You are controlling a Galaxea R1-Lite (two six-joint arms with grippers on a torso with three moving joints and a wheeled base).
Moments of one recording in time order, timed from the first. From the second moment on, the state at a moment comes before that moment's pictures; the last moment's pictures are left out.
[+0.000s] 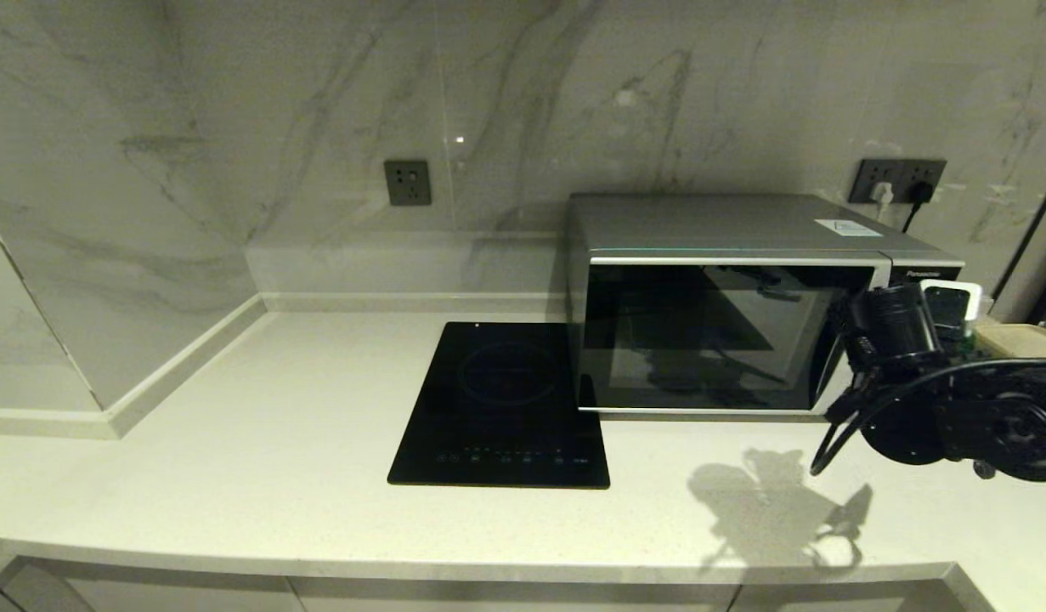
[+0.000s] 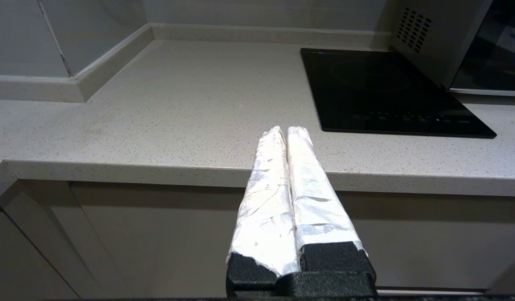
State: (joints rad) left arm 0.00 0.00 0.00 -0.01 0.01 -0.05; right arm 0.27 1.80 -0.92 -0.21 -1.09 0.44
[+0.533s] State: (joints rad) left arm 0.00 0.00 0.00 -0.01 0.01 -0.05; right arm 0.27 2.09 -1.23 -0.20 -1.15 0.41
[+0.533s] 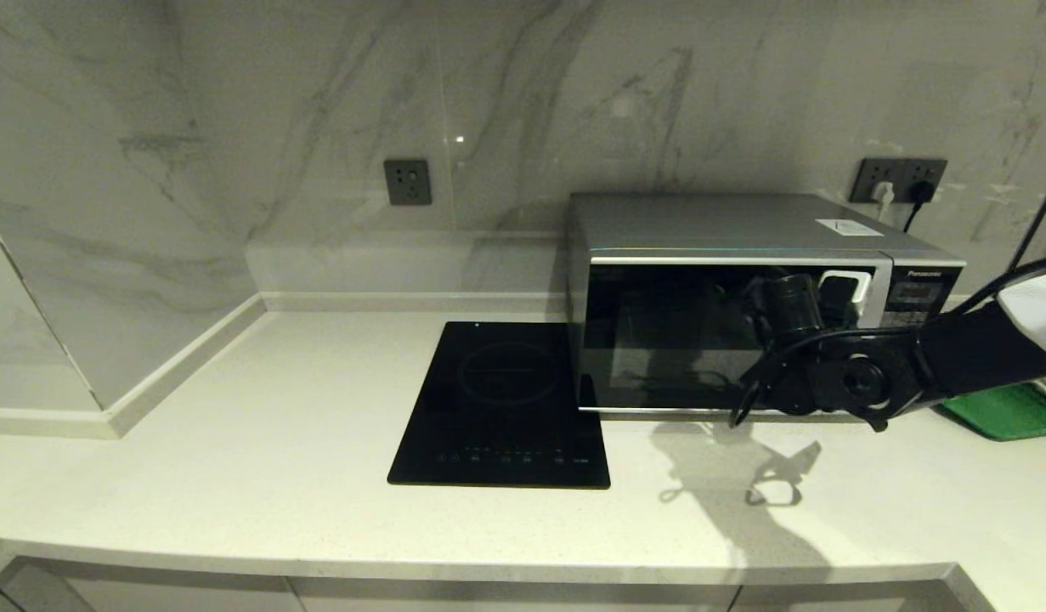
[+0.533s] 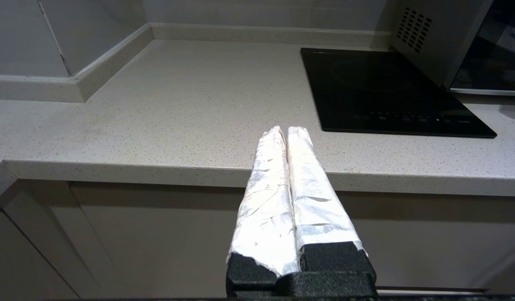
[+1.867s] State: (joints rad) left arm 0.00 0.00 0.00 -0.01 0.01 -0.05; right arm 0.10 2.18 -1.34 -0.20 -1.14 0.39
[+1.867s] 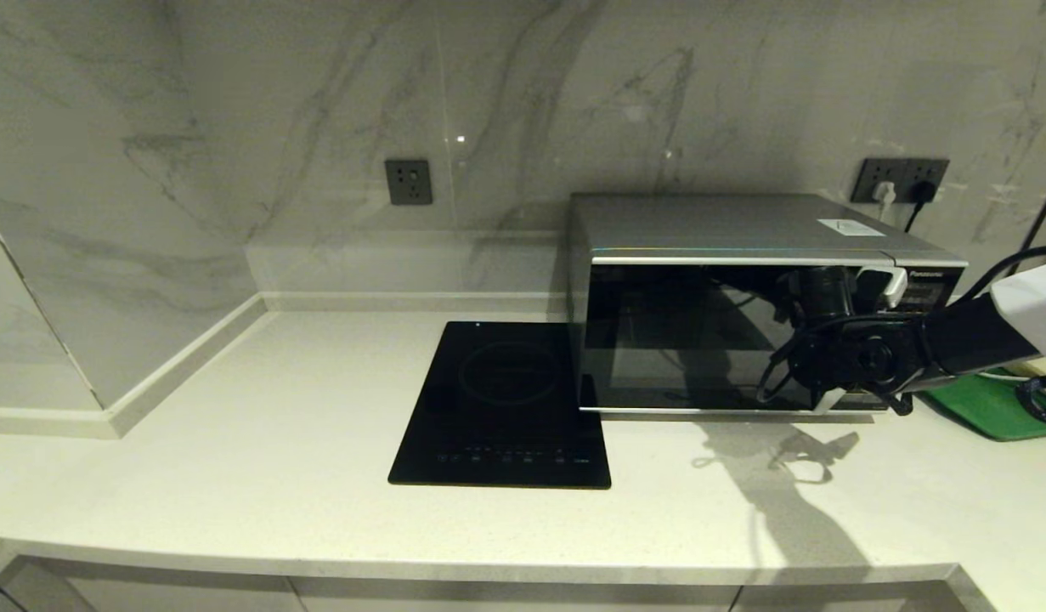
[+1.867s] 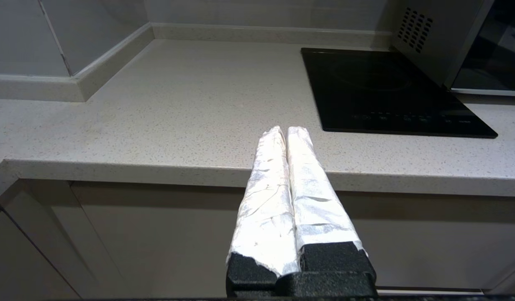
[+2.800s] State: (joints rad) left arm 0.00 0.00 0.00 -0.01 0.01 -0.05; right arm 0.11 2.04 -1.18 -0.20 -1.15 0.41
